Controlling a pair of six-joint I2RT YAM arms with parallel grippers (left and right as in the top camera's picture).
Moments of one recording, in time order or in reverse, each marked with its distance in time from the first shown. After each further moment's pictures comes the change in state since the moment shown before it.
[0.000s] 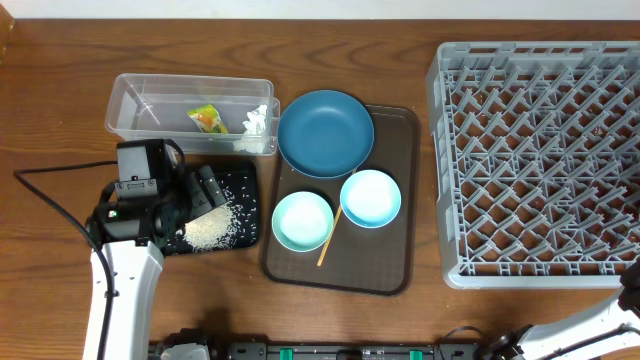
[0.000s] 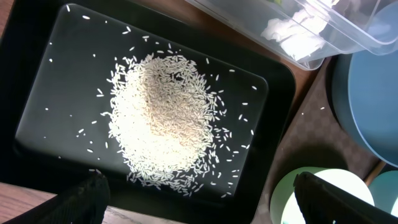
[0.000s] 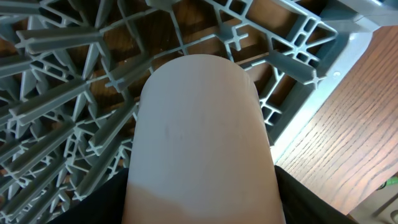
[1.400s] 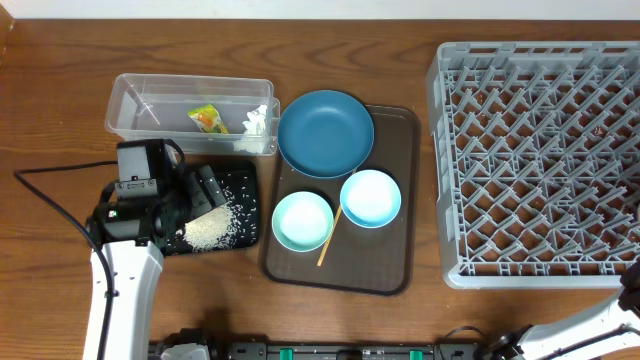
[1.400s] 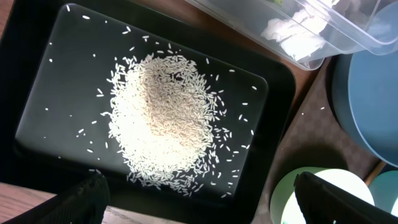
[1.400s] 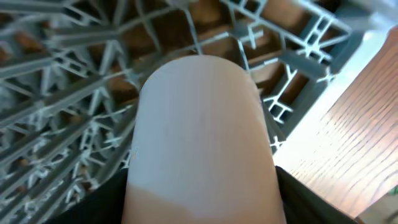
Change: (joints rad) left arm 0.000 0.000 0.000 0.000 0.000 0.000; right arm -0.001 0.000 0.036 -0.027 -0.048 0.002
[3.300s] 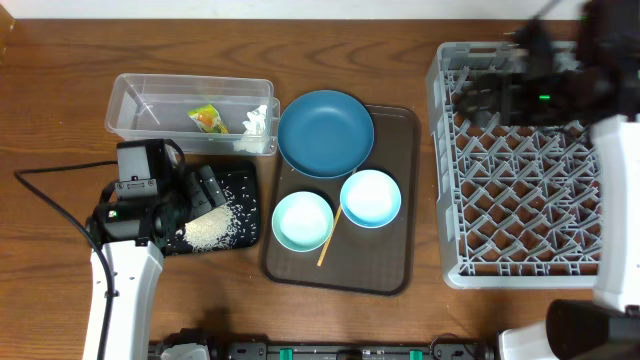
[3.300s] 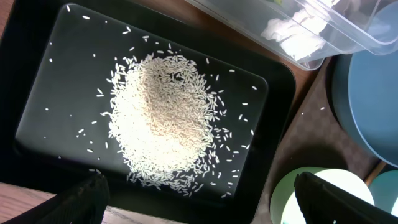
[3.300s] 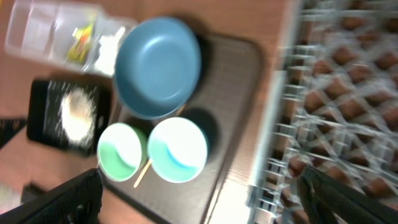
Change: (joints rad) left arm 0.000 0.000 0.000 0.000 0.000 0.000; right arm 0.911 -0.325 0.025 0.010 -0.406 -0.288
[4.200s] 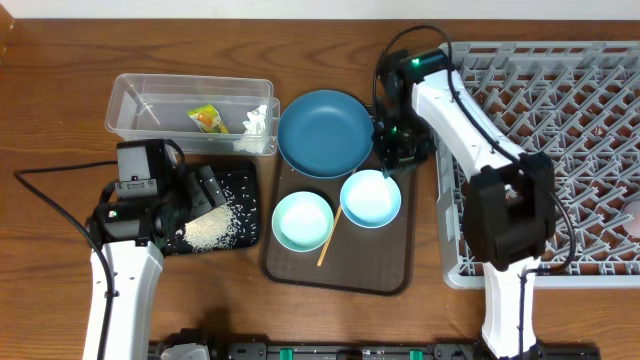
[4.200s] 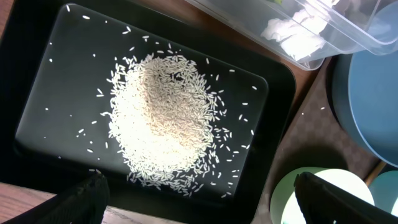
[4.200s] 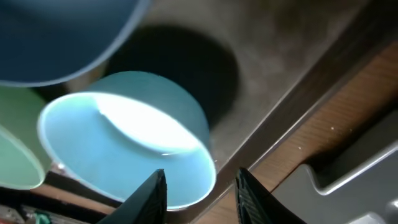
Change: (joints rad) left arm 0.000 0.000 0.000 0.000 0.000 0.000; right arm 0.346 0.546 -0.009 -0.077 0.290 0.131
